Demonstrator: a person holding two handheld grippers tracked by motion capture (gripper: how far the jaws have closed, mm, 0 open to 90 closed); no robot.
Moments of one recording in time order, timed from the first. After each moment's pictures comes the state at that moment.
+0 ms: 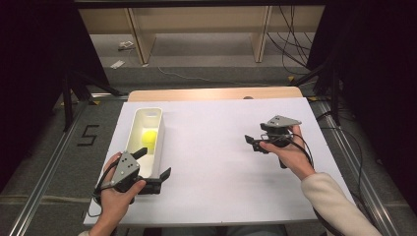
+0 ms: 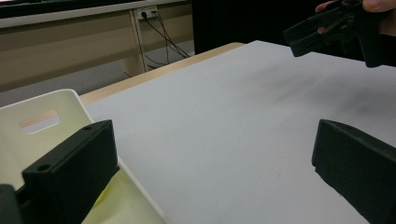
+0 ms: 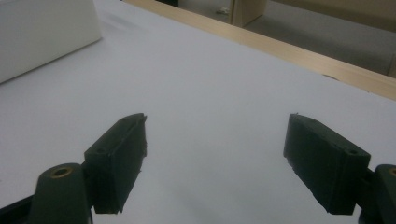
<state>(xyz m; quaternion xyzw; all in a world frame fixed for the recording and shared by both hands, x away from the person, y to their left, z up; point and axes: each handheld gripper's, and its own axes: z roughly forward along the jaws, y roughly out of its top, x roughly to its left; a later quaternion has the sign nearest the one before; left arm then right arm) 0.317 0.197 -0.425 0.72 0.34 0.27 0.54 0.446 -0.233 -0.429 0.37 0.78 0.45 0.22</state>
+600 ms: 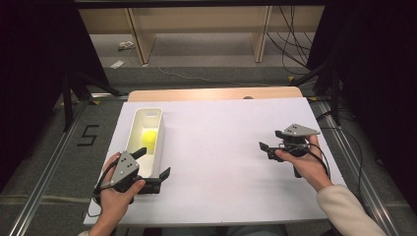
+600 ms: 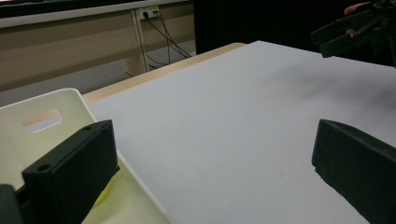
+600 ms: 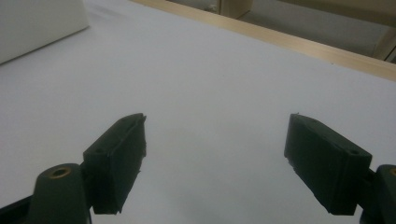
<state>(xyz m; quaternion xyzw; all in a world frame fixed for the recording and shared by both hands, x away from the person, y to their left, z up) 0.317 0.199 -0.425 0.72 0.34 0.27 0.54 0.419 -0.272 -0.435 0.39 0.78 0.44 0.23</state>
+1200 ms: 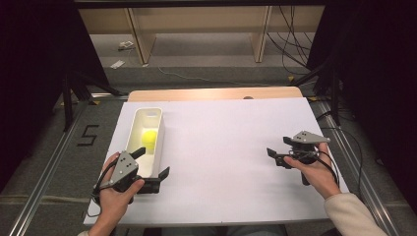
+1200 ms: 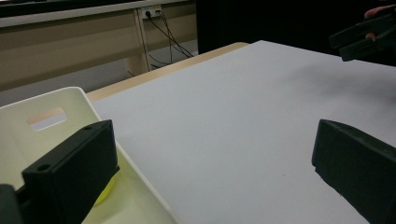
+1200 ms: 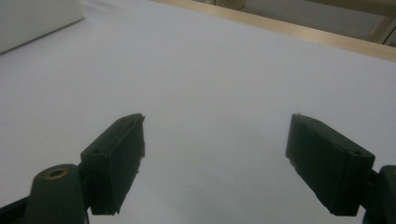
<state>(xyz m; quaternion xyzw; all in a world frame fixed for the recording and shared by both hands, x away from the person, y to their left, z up) 0.318 0.200 -0.425 0.72 0.34 0.27 0.54 0.402 -0.293 -0.443 0.41 0.77 0.44 0.22</state>
